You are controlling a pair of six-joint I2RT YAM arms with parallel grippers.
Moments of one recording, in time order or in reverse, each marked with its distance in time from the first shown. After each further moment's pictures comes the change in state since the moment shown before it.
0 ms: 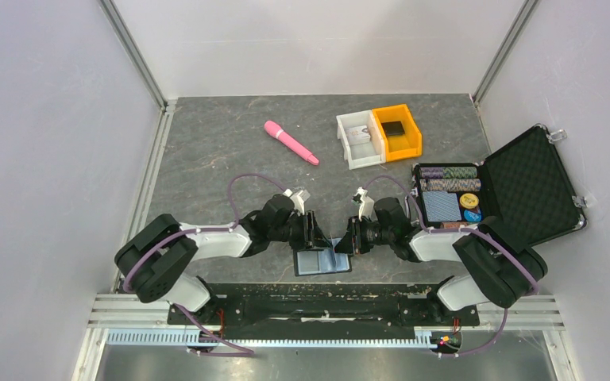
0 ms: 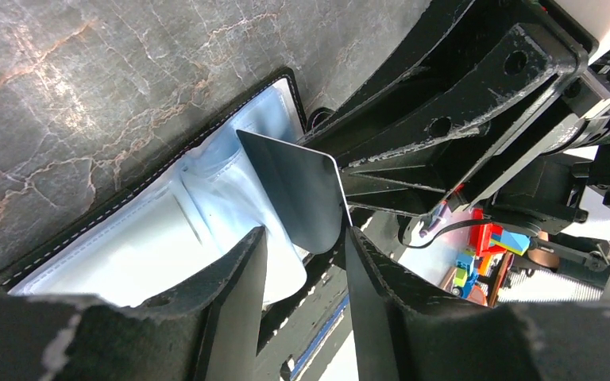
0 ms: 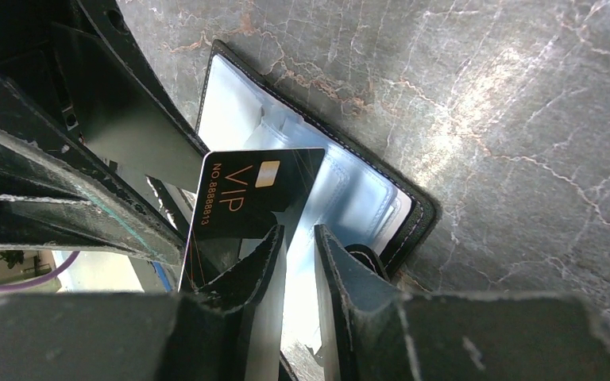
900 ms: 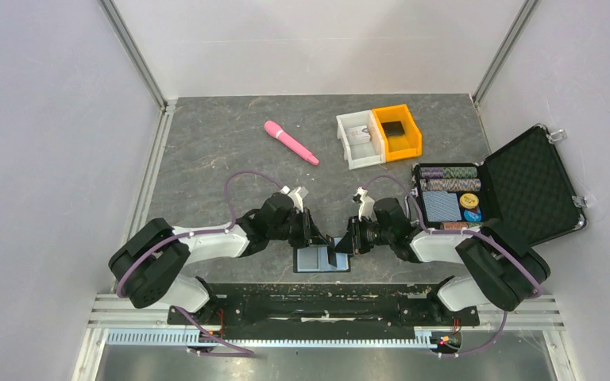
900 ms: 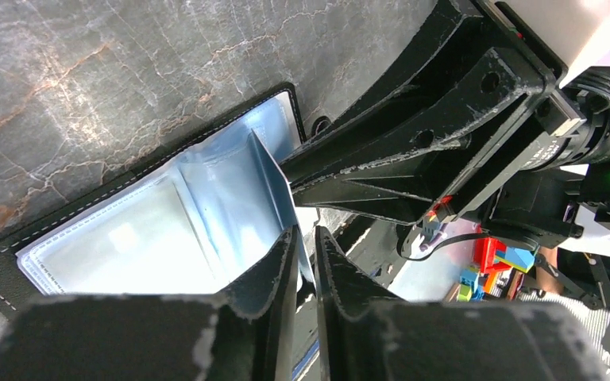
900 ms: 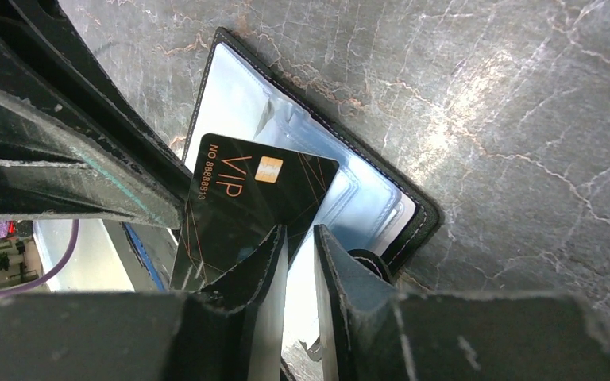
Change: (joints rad) left arm -0.006 -0.050 0.015 -0.053 -0.060 0.001; right arm 0.013 -0.015 0.002 -0.013 0.028 -0.007
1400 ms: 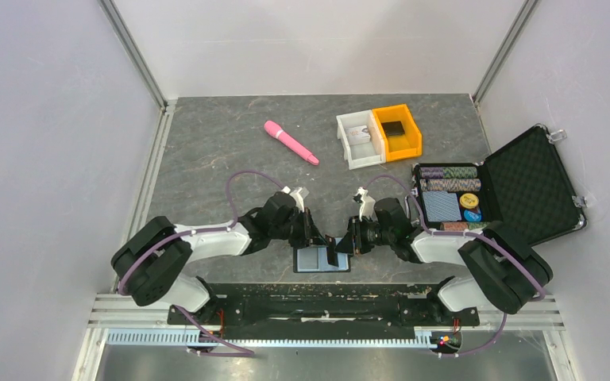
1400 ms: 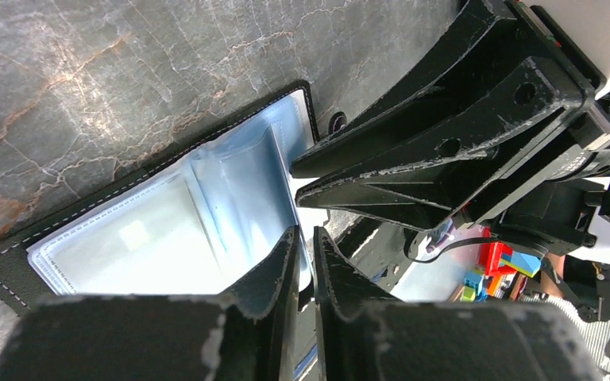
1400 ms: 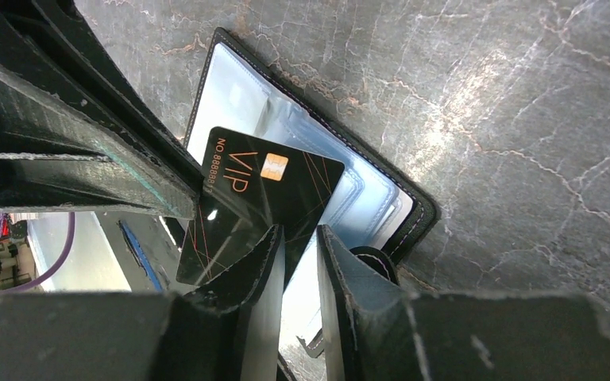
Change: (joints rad) left arm 0.000 0.013 0.023 -0.055 -0.010 0.002; right arm 0.000 -0.028 0.000 -0.030 0.016 -0.009
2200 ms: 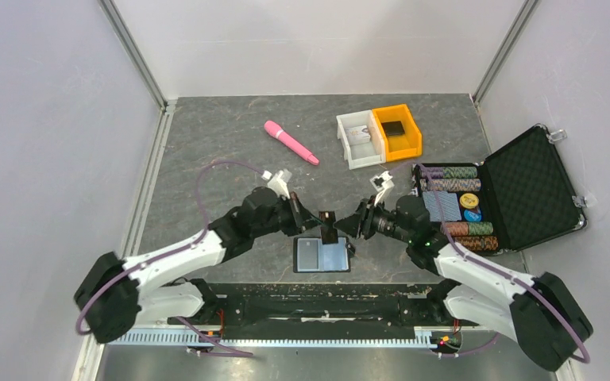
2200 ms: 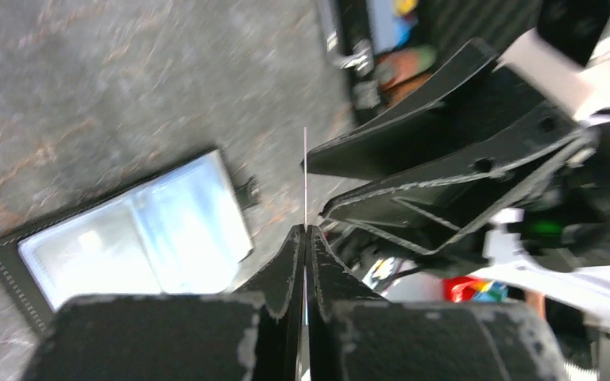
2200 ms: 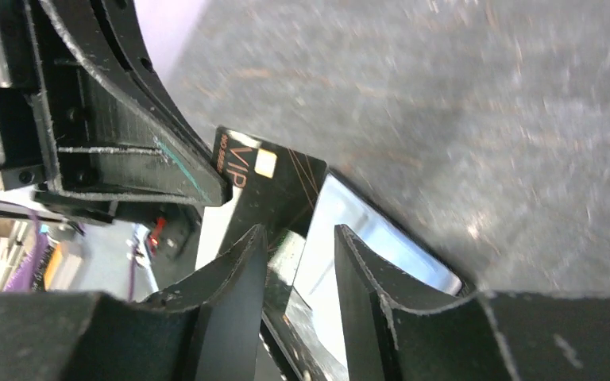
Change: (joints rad) left arm -0.011 -0.262 0.032 -0.114 -0.154 -0.018; right arm 0.001 -0.352 -0.002 -0.016 0.111 0.048
